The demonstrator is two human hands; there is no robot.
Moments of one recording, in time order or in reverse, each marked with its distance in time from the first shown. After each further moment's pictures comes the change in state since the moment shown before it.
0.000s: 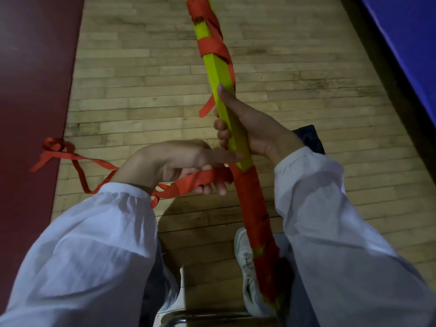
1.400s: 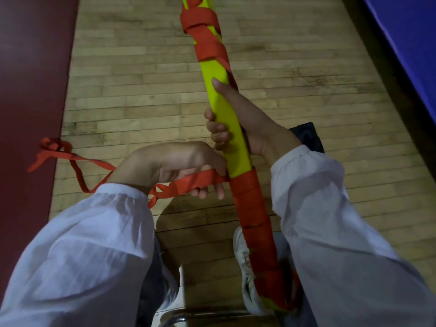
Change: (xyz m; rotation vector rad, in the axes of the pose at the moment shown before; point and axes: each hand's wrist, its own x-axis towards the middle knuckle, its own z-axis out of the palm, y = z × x) left_hand -0.028 0.032 0.016 -0.124 -0.120 0.005; right_hand 0.000 -0.002 0.001 -0.009 -0.073 0.055
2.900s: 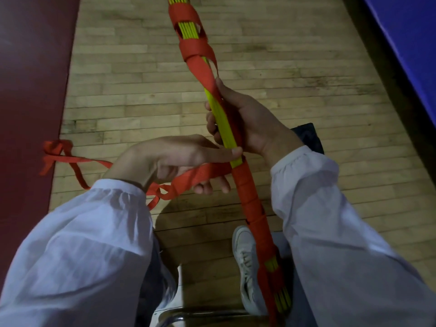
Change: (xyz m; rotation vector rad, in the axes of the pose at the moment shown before) left_hand 0.008 -0.018 -0.014 0.012 0.030 0.083; right_hand -0.004 0.000 -0.001 0.142 0.009 -0.095
